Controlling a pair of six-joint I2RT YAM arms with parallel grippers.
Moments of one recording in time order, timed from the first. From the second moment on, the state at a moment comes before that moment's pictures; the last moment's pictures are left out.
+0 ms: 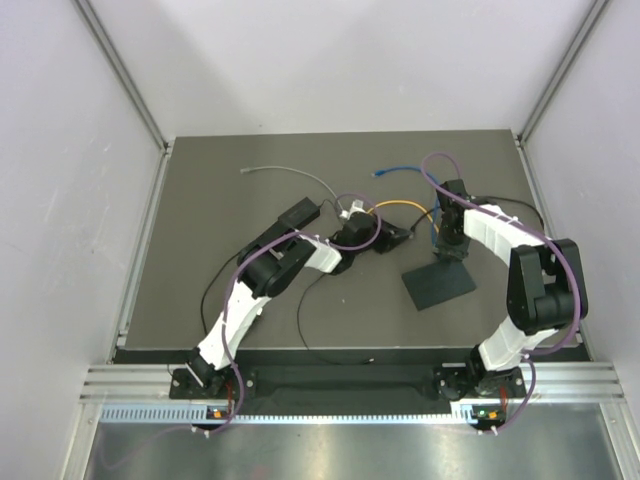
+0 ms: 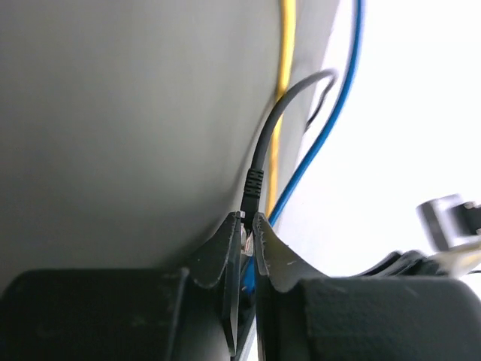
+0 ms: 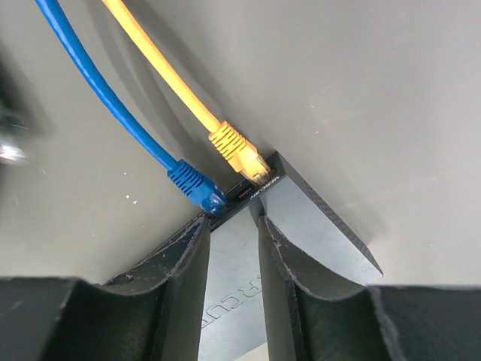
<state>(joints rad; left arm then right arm) -0.80 2.41 1.39 0.69 0.12 -1.54 0.19 1.65 1.04 -0.71 0.23 0.53</state>
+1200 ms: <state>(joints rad) -0.66 2.40 1.70 0.19 0.59 -1.15 0.05 1.62 1.09 -0.91 0.02 0.45</state>
